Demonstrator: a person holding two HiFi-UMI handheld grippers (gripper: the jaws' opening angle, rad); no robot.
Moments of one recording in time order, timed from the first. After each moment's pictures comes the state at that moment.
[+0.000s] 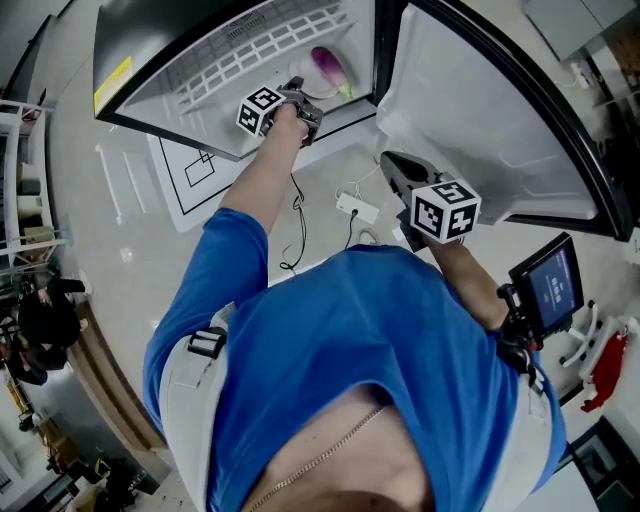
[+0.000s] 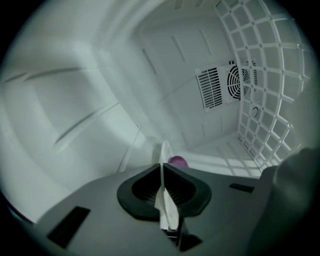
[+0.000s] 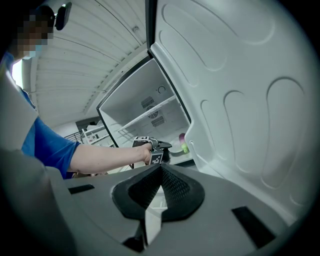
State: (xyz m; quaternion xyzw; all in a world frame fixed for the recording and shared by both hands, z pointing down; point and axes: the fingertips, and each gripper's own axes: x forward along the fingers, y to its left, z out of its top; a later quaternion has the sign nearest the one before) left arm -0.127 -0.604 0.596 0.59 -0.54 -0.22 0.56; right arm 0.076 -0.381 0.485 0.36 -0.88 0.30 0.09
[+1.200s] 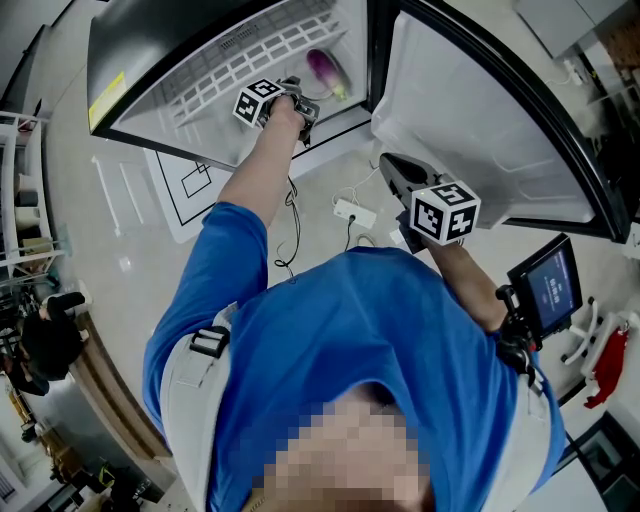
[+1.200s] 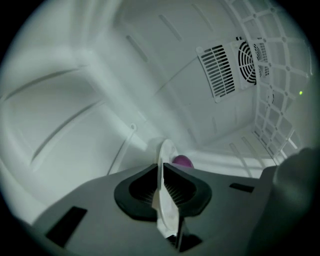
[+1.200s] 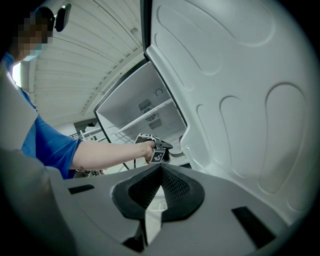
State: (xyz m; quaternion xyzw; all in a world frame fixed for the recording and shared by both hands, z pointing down) left arm -0.124 -0.630 0.604 0.57 -0.57 -0.16 0.57; right arm 0.084 -0.389 0.481 0.37 -0.88 0.30 0.08
